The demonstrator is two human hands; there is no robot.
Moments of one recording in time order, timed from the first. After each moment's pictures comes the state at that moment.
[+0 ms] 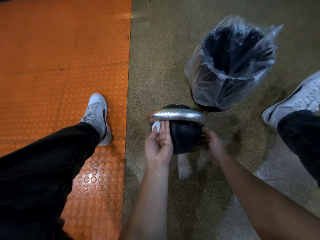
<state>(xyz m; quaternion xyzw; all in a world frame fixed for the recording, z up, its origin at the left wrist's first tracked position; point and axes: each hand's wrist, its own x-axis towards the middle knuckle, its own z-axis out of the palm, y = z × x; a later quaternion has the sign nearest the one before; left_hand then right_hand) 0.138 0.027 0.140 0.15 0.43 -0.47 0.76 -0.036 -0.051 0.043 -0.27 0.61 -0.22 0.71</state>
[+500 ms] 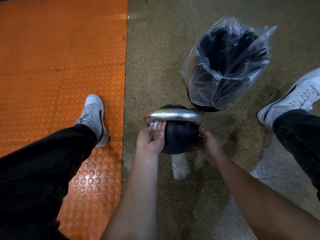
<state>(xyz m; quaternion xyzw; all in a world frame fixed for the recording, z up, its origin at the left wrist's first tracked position) 0.161 0.006 0.148 0.30 0.42 -0.50 0.69 -0.036 -0.051 0.042 -0.27 0.61 -0.21 0.72</state>
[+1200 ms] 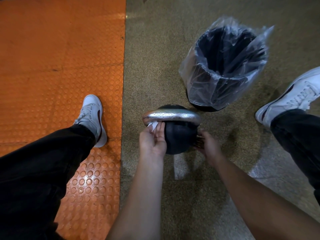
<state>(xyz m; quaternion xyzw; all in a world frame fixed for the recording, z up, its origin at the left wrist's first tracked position) 0.140 0.006 0.155 0.39 0.35 -0.46 0.72 -0.036 -0.047 0.047 -0.29 0.61 -0.20 0.71</state>
